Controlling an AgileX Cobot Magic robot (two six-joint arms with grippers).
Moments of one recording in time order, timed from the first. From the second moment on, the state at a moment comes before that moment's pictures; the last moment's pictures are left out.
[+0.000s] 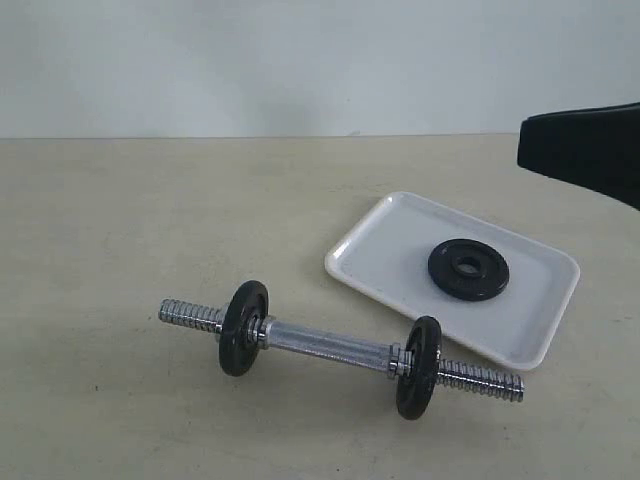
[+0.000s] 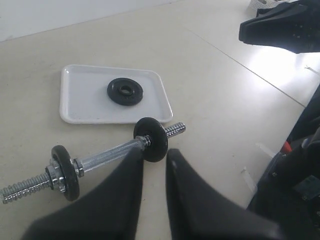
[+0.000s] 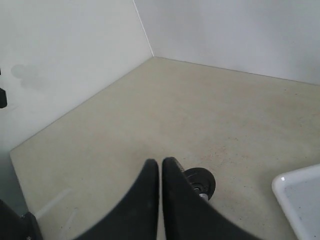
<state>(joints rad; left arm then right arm) -0.03 0.64 -0.80 -0.94 1.12 0.77 -0.02 0.78 -0.60 -1.75 -1.00 1.89</state>
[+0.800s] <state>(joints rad) -0.03 0.81 -0.80 -1.02 1.00 1.19 -0.02 0.78 -0.60 -1.73 -0.87 1.90</state>
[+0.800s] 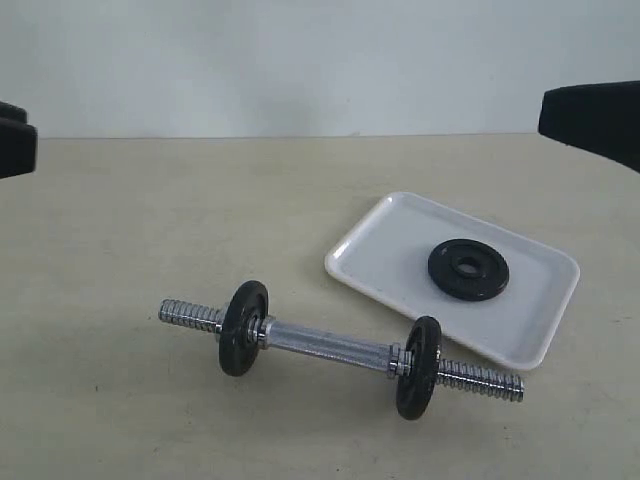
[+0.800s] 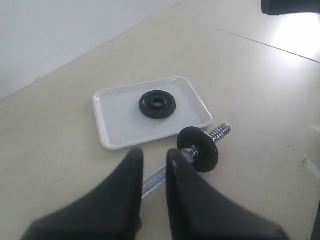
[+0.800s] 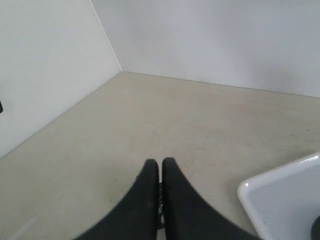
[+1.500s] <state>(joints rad) -0.62 1.52 -0.86 -1.20 0.31 1.91 -0.02 0.81 -0.60 -1.74 -0.69 1.70</state>
